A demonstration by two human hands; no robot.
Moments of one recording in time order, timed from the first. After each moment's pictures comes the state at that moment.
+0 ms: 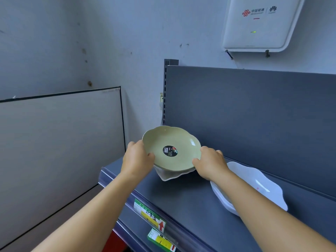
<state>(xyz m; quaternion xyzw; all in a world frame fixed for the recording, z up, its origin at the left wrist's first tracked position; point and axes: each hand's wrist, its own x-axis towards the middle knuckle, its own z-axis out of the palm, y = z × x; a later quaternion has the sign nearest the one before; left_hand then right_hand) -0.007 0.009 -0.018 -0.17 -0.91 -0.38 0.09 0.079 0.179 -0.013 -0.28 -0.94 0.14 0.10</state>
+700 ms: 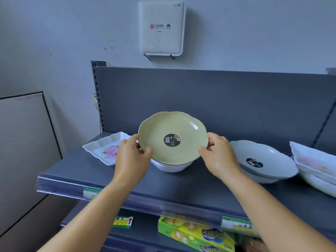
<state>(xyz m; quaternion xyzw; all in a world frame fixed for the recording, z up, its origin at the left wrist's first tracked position) 0.132 0.047 -0.012 -0.37 -0.76 -0.54 0.03 0.295 0.184 0.001 -0.38 -0.82 0.24 0.36</state>
